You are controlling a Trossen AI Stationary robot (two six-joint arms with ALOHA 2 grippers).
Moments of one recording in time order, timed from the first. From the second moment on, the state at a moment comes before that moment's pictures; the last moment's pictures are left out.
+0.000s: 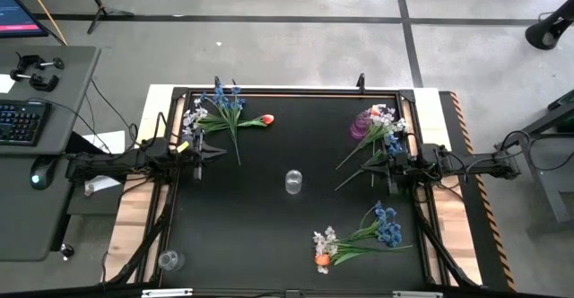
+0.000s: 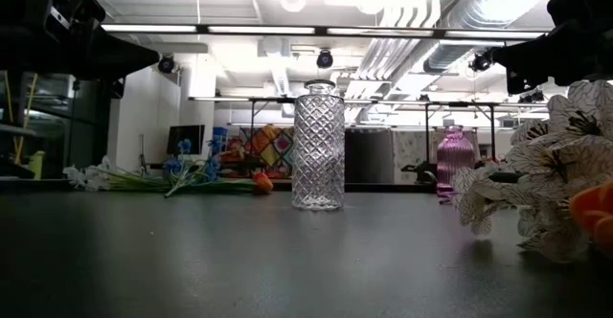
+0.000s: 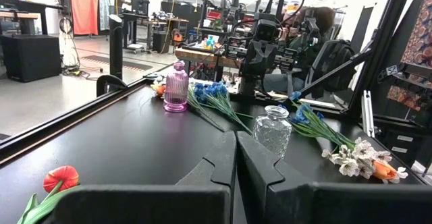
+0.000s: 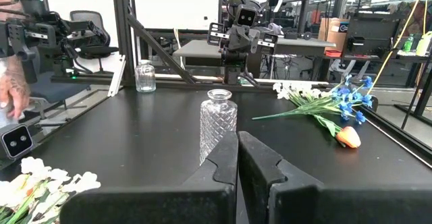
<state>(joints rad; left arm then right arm) 0.05 0.02 0.01 0.02 -0.10 -0.13 0.06 0.03 0.01 0.01 0.00 -0.05</state>
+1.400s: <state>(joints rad) 0.05 0.02 0.01 0.02 -0.10 -0.13 0.06 0.11 0.01 0.74 0.29 0.70</state>
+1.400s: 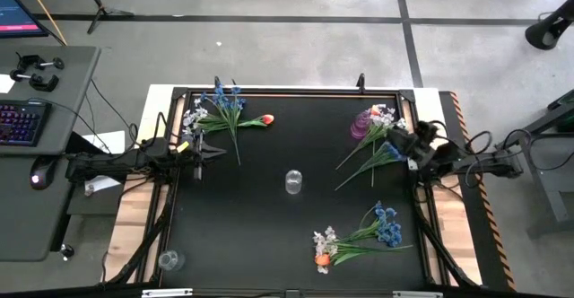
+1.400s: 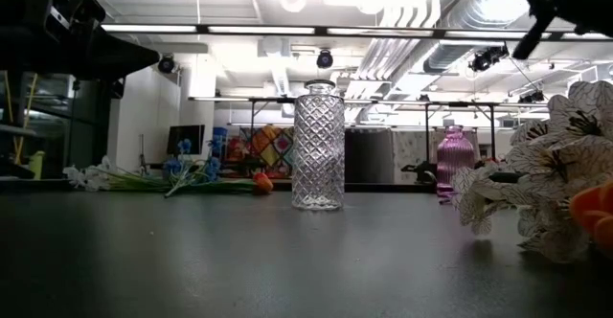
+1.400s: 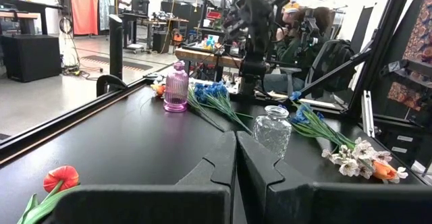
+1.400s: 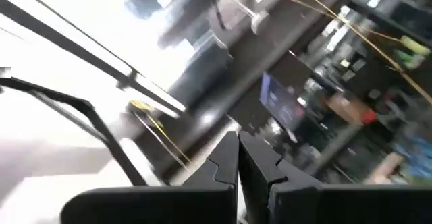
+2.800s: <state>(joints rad) 0.05 0.02 0.01 0.02 -0.10 -0.13 0.10 1.21 0.59 -0.81 0.22 2.05</state>
